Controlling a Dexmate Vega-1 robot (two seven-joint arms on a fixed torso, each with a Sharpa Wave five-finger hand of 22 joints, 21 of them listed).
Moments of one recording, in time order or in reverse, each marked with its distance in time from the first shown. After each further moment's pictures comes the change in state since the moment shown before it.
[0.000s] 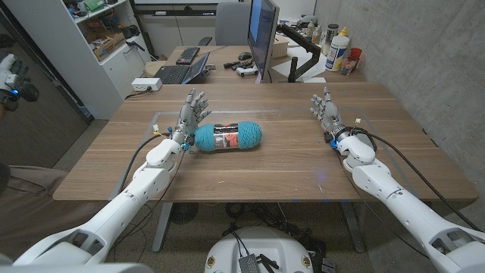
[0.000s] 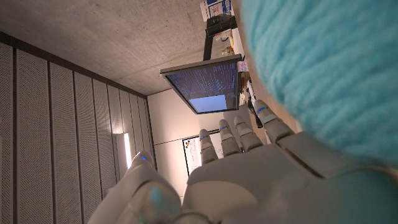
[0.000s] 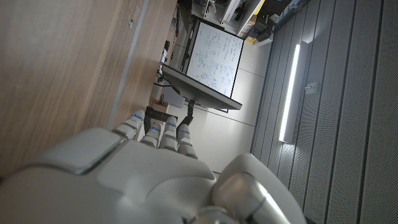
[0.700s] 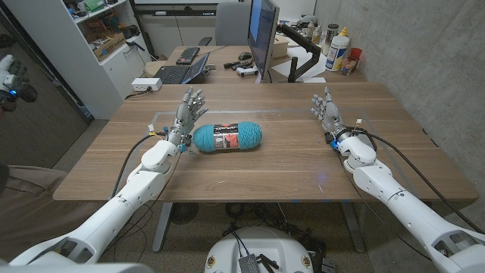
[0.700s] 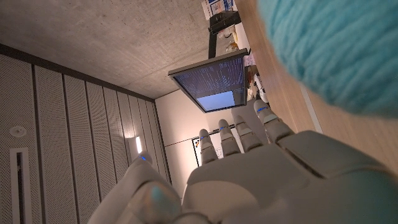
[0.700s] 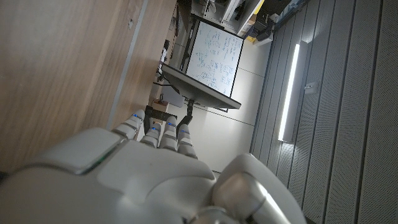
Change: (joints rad) left arm 0.047 0.043 -0.015 -0.070 0.057 -0.044 0.042; left_hand 0.000 0.000 0.000 0.000 0.000 0.000 0.000 0.000 0.000 0.004 -0.004 0.000 0.000 0.000 0.000 0.000 0.000 0.000 0.000 0.000 0.000; right arm -0.013 -0.006 0.003 -0.021 0.000 -0.001 -0.009; right_hand 0.000 0.000 0.000 0.000 0.000 0.000 0.000 0.000 0.000 0.000 0.000 0.000 0.000 0.000 0.000 0.000 0.000 0.000 0.000 0.000 0.000
